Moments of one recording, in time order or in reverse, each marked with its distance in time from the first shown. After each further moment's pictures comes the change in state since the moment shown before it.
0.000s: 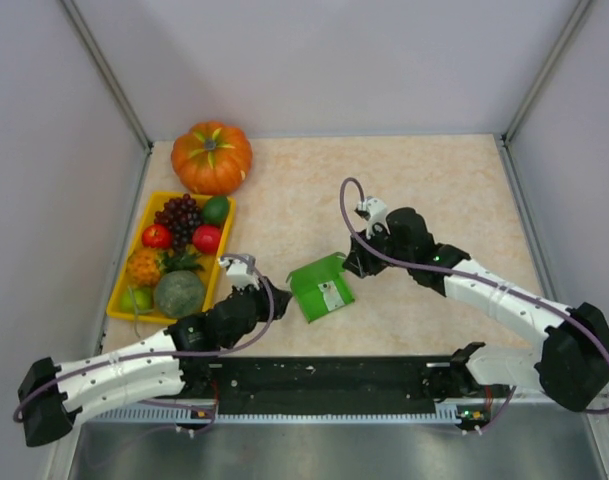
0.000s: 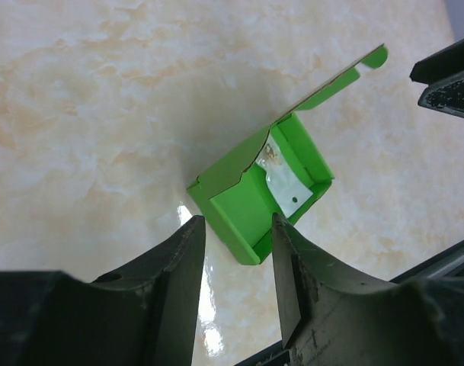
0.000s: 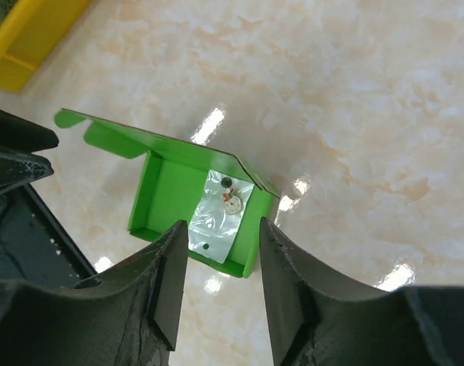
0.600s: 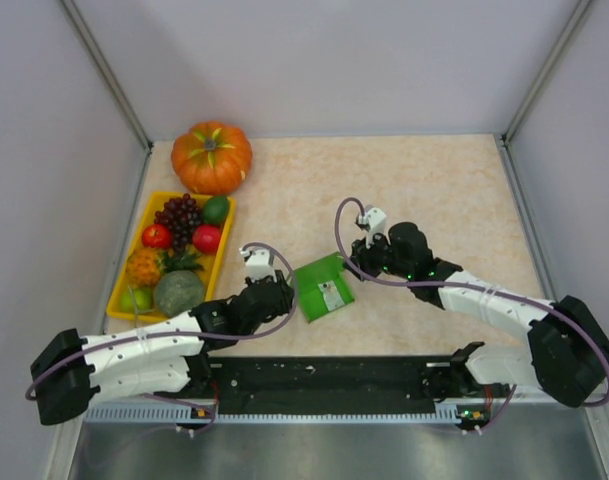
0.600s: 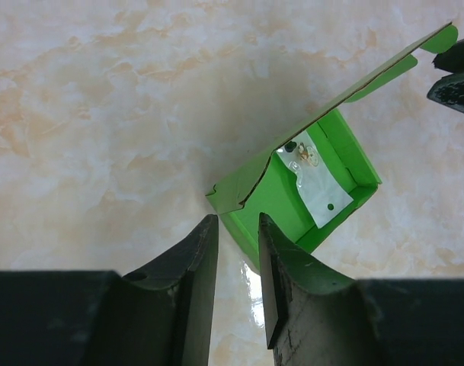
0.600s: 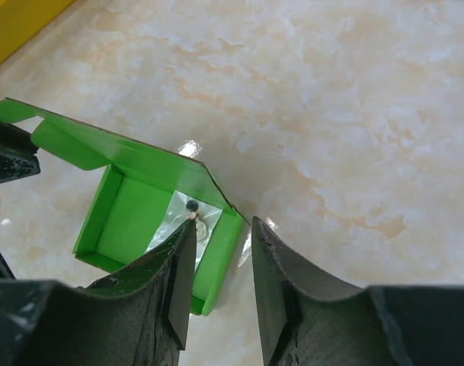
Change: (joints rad) left arm 0.007 0.316 0.152 -0.045 -0.014 0.031; right arm 0.001 0.041 -0.191 0.317 0.015 -0.121
